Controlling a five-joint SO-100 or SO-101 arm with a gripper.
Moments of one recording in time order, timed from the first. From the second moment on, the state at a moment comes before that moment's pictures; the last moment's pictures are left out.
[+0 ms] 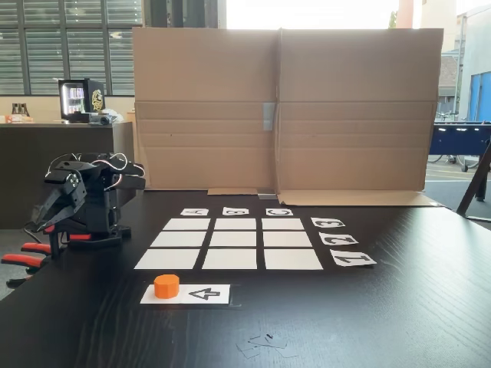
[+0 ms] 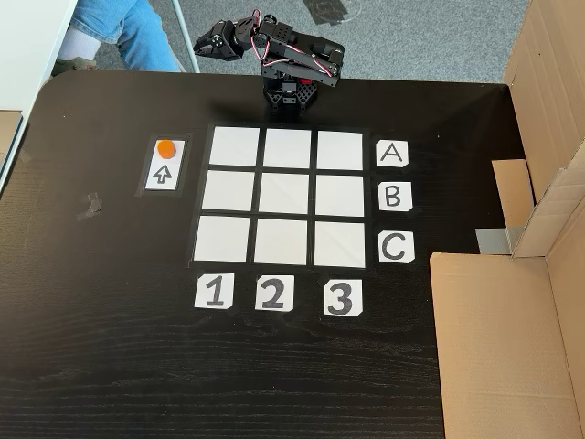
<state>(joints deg) 97.7 190.3 175.0 45.4 82.1</state>
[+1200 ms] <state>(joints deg) 99.1 185.2 169.0 49.6 81.0</state>
